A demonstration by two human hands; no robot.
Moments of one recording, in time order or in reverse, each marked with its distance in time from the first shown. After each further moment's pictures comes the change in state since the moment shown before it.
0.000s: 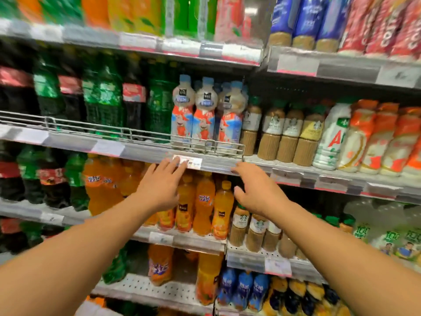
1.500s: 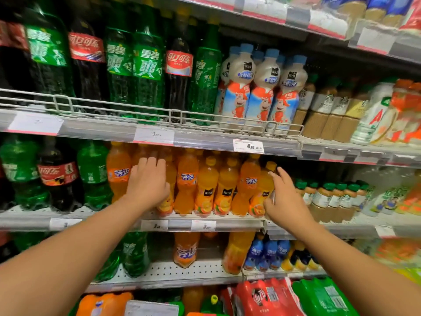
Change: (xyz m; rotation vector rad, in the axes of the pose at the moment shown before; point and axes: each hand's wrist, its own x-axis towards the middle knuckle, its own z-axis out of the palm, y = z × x) left_hand -0.001 -0.186 0.096 -0.185 0.131 -0.062; right_hand 0.004 -0.110 0.113 -0.010 0.099 0.515
